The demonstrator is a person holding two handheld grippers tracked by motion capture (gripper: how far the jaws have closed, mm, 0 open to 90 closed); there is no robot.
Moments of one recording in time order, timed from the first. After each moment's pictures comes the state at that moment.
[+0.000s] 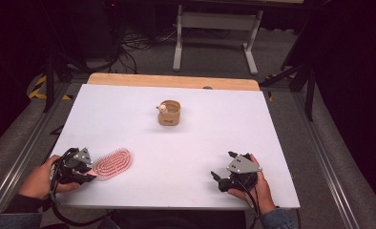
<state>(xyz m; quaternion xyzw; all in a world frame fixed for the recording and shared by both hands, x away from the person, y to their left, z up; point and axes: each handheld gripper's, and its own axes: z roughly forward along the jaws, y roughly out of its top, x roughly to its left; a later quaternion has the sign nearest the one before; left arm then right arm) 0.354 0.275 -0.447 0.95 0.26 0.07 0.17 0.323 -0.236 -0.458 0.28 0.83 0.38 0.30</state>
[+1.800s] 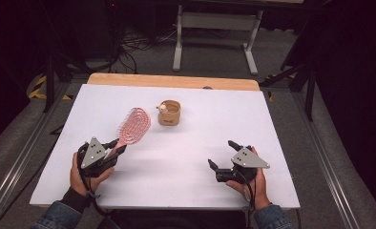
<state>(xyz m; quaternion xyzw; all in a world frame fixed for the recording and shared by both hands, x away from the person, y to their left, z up) 0.347 0.203 -0.444 0.77 0.29 0.29 0.49 0.332 -0.231 -0.439 0.30 0.76 0.48 0.32</state>
